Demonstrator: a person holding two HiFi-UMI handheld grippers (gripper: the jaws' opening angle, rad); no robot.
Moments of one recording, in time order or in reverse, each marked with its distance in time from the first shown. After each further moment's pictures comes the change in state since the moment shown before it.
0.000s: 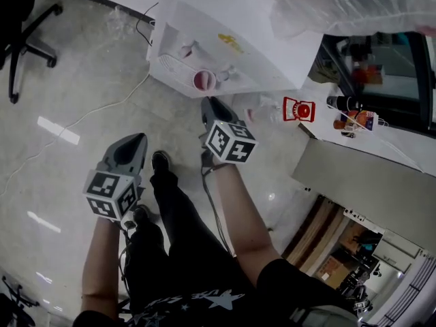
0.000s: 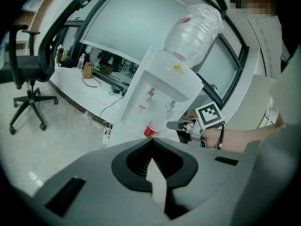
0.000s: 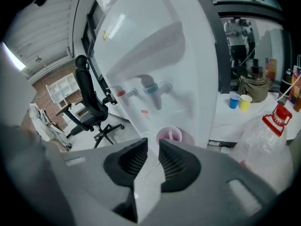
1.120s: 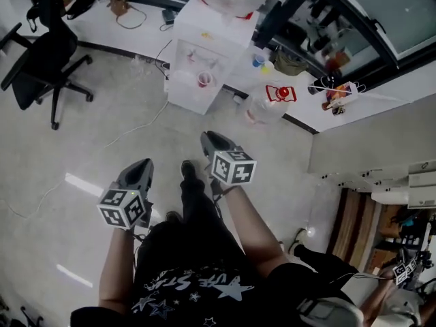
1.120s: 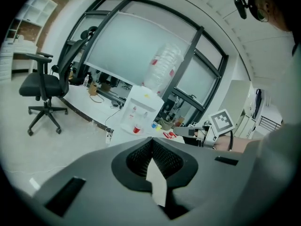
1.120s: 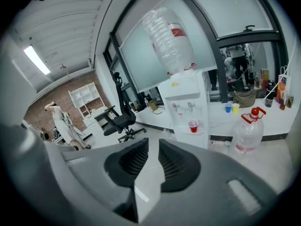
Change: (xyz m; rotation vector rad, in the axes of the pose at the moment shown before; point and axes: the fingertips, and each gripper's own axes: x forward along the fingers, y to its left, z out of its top) left arm -0.308 -0.118 -0.076 0.052 -0.148 -0.024; right arm -0.314 0.188 -0.088 -0.028 -0.124 0.124
